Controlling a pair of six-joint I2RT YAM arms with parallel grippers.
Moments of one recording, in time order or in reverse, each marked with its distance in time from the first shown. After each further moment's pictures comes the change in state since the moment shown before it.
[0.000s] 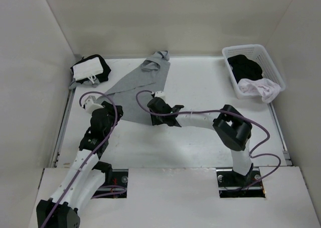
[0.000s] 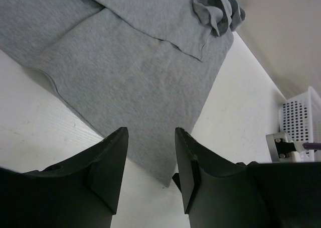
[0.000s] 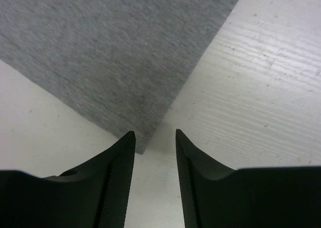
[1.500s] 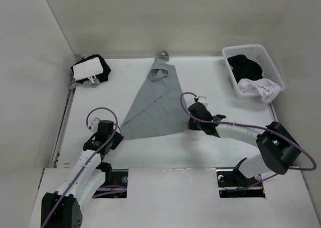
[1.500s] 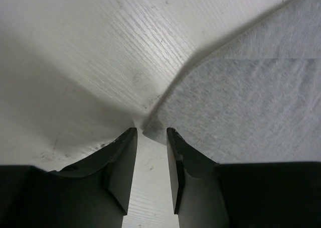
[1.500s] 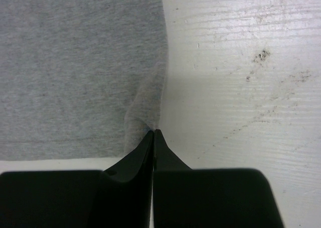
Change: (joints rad) left arm 0.045 0.050 -0.146 -0.383 0.119 -0.167; right arm -0.234 -0.521 -0.607 0.053 -0.012 0.097
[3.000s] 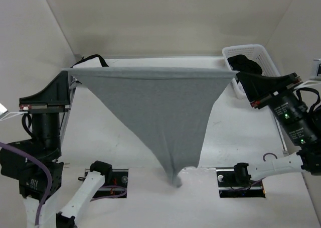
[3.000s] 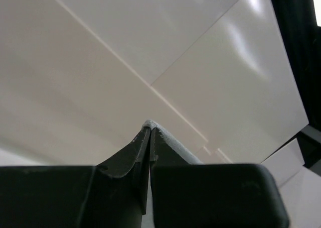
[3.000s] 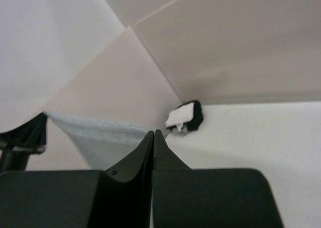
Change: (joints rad) left arm -0.099 -0.195 1.051 0.222 -0.127 0.243; right arm 0.848 -0.620 0.875 -0.130 0.729 -0.493
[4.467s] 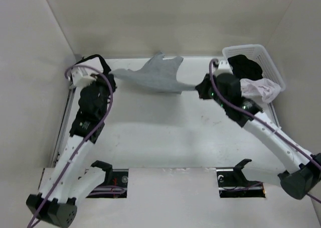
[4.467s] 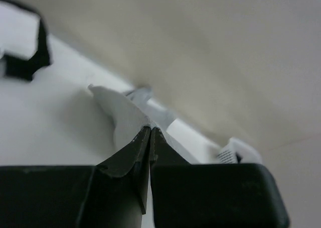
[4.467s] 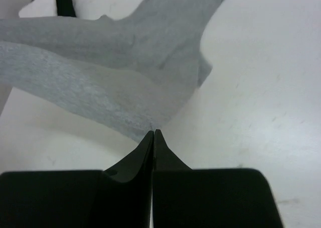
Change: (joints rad) left arm -0.012 0.365 -0.345 0.228 -0.112 0.057; right arm -1.003 0.359 -0.364 -0.067 -0.835 0.200
